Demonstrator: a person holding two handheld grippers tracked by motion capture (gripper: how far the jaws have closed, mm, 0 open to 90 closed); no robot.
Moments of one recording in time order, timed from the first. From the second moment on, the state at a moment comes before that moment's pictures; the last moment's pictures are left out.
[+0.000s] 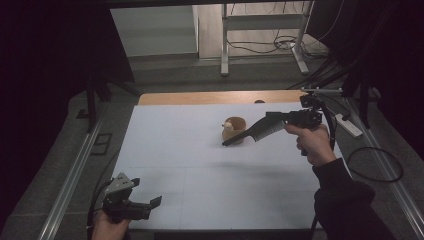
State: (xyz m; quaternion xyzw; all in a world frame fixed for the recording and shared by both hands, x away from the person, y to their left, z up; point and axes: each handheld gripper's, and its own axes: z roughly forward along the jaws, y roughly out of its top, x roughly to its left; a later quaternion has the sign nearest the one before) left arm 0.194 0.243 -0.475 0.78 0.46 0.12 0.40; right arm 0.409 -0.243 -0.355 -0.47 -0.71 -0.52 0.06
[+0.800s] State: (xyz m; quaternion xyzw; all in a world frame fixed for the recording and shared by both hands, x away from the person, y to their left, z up) left arm 0.195 0.241 -0.475 0.79 0.46 0.12 0.39; right arm 0.426 -0.266 -0.334 -0.50 -0.70 -0.52 0.01
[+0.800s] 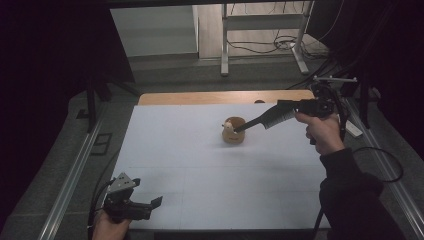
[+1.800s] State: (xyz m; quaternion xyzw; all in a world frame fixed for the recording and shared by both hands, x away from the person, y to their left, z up) left arm 0.196 0.242 -0.476 0.79 0.46 0.12 0.40; right arm 0.459 -0.244 -0.347 -0.52 -0.70 -0.49 -0.03
